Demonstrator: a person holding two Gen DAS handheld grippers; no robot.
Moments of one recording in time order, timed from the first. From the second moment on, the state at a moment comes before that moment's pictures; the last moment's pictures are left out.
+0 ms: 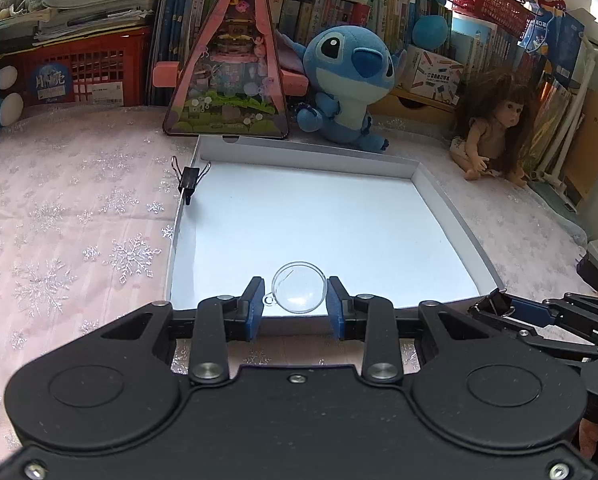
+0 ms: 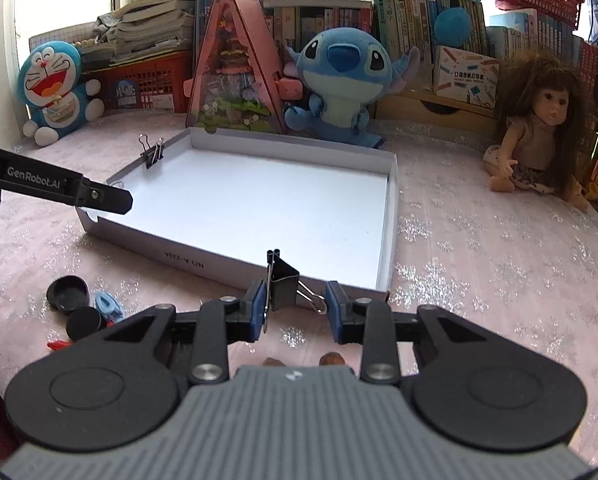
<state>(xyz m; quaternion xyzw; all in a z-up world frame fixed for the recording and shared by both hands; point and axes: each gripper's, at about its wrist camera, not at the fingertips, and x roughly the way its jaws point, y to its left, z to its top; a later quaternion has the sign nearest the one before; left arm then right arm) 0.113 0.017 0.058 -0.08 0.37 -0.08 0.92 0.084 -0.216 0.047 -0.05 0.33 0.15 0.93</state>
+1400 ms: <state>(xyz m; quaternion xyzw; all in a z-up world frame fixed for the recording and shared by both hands) 0.229 -0.004 0.018 -0.06 0.41 -0.05 0.91 0.218 -0.194 0.011 0.03 0.39 0.15 0.91</state>
